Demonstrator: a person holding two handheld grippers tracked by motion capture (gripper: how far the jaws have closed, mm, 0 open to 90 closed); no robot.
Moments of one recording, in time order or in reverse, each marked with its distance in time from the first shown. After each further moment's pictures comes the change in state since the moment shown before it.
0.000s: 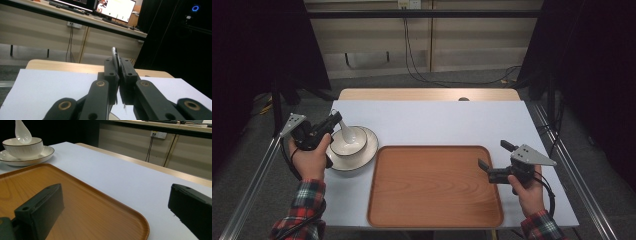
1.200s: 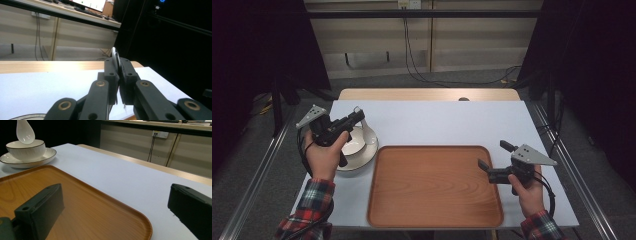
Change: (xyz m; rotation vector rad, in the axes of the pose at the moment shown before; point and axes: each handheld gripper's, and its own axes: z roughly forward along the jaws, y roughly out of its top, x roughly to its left) left arm -0.053 0.010 0.017 0.091 -0.195 -0.001; right arm 0.000 0.000 0.000 -0.003 0.013 0.017
